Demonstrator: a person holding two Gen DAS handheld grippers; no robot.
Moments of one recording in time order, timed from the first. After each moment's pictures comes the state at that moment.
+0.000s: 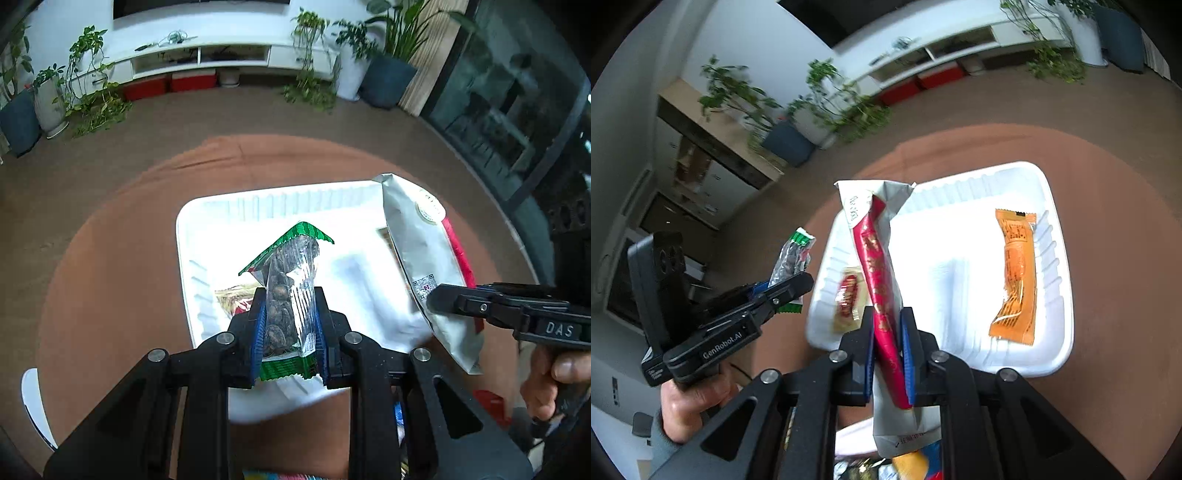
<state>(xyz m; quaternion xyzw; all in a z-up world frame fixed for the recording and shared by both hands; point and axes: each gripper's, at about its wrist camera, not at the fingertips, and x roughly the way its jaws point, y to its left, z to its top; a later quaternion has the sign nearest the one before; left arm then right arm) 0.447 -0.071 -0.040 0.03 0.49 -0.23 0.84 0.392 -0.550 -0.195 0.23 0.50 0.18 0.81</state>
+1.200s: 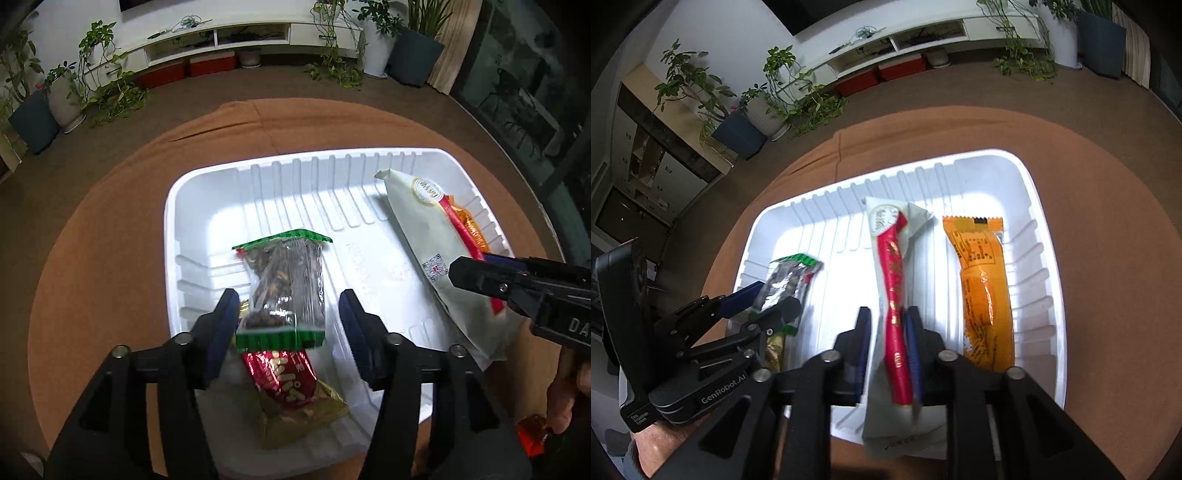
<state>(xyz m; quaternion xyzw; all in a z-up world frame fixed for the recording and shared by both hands) 0.464 -0.106 -0.129 0.07 0.51 -0.18 0.84 0.431 -0.539 -0.225 0.18 0.53 0.11 0.82</state>
